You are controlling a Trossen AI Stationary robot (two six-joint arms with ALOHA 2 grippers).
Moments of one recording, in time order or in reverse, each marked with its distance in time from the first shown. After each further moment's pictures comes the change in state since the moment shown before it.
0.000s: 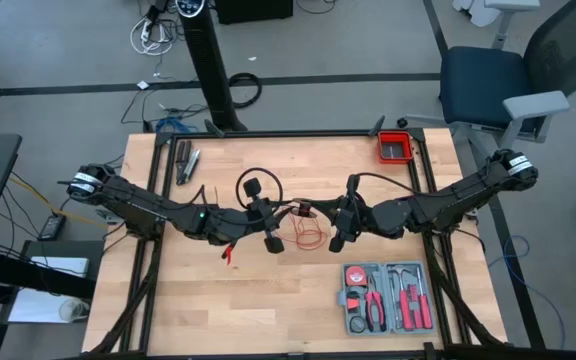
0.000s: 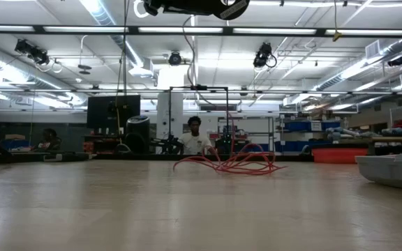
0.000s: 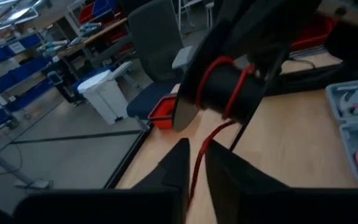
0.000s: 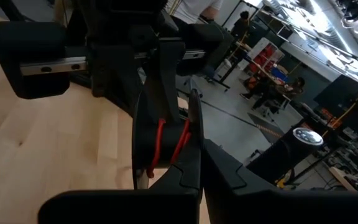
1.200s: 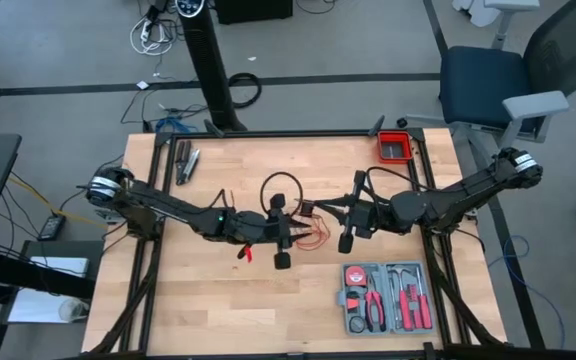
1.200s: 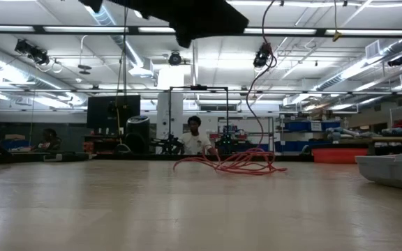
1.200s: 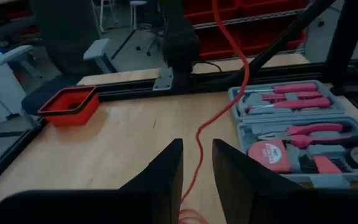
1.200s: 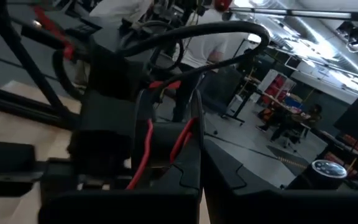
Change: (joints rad) left arm 0.054 0.167 0.000 0.143 0.409 -0.181; right arm 0.011 -0.077 0.000 0.103 -0.113 0.002
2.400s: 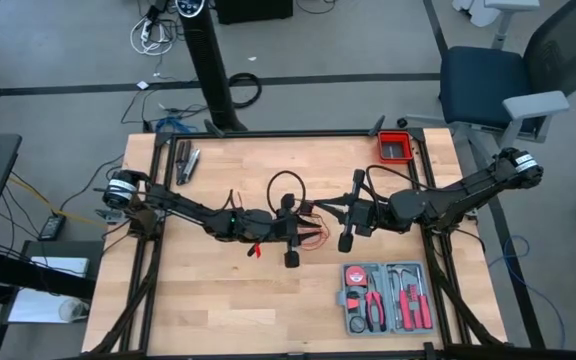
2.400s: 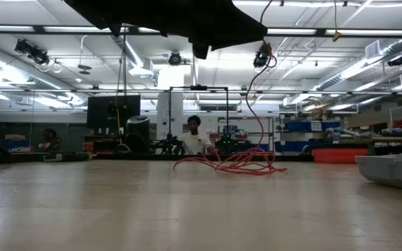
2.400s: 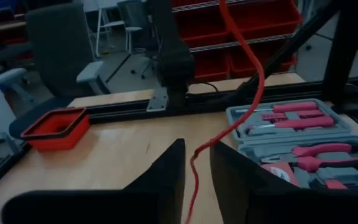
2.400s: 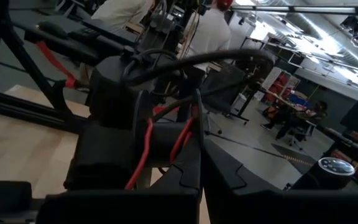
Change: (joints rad) left arm 0.044 0.125 0.000 0.235 0.062 0.037; right arm -0.009 0.001 0.000 0.000 -0.024 0.031
